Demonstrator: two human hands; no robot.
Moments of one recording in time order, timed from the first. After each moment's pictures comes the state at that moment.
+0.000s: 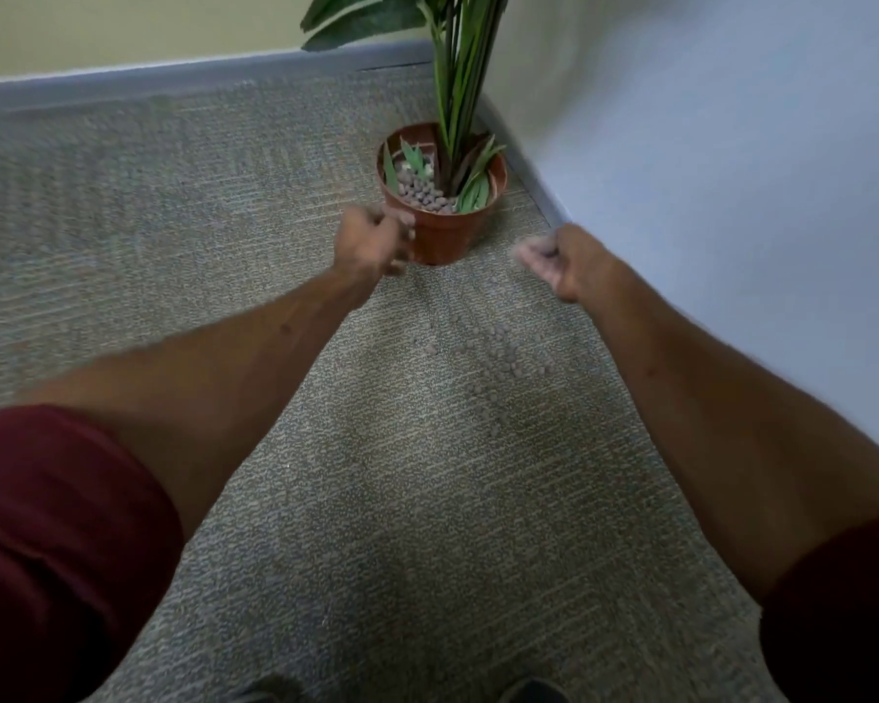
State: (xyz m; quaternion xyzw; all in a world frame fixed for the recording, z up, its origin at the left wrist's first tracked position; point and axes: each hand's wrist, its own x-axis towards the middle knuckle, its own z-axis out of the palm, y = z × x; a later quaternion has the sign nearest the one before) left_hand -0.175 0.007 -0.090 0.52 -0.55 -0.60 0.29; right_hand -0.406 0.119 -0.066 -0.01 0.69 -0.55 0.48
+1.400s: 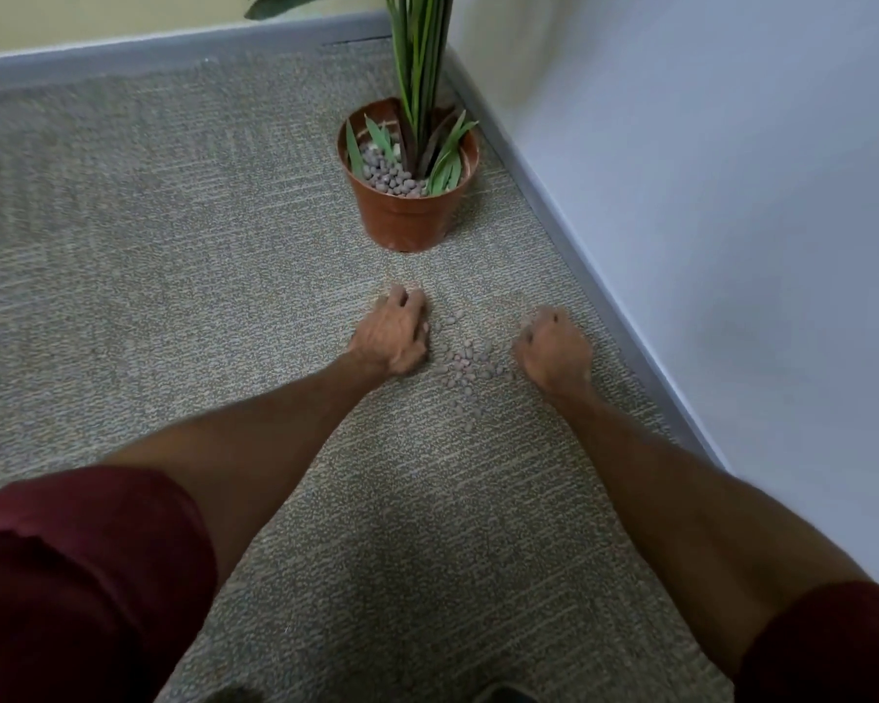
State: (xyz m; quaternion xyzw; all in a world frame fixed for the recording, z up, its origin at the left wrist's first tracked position) left_hand -0.200 0.084 -0.206 0.38 -0.90 -0.22 0.04; right_hand -0.402 0.227 -0.186 -0.44 0.89 -0.08 0.07
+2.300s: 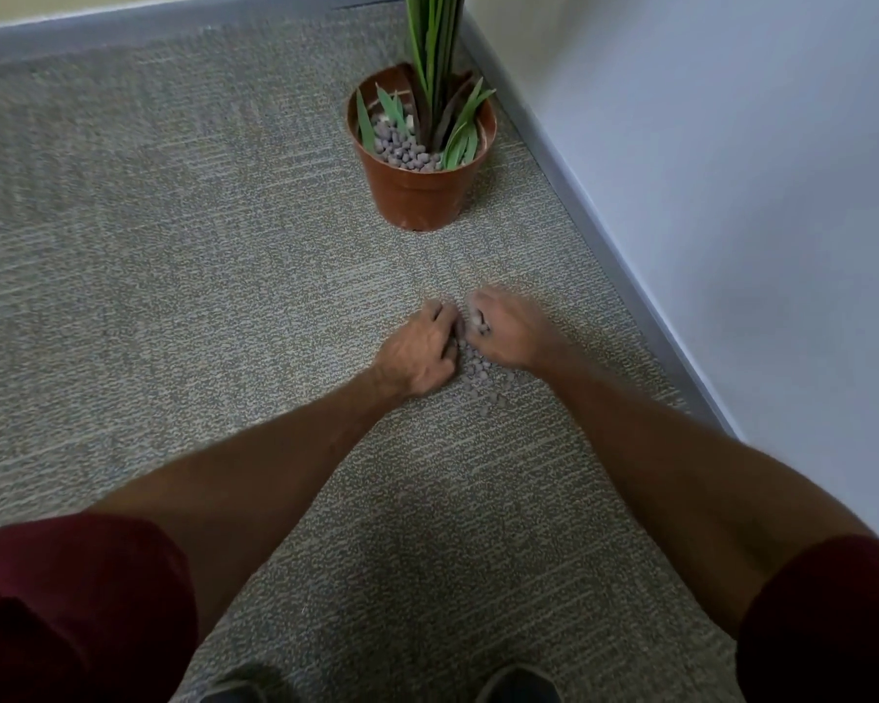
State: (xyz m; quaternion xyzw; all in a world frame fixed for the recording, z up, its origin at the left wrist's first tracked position) left_hand -0.195 0.121 -0.226 0.31 -0.91 -0.27 0.08; right_hand -0.370 0.184 -0.188 -0.65 0.74 -0.05 0.18
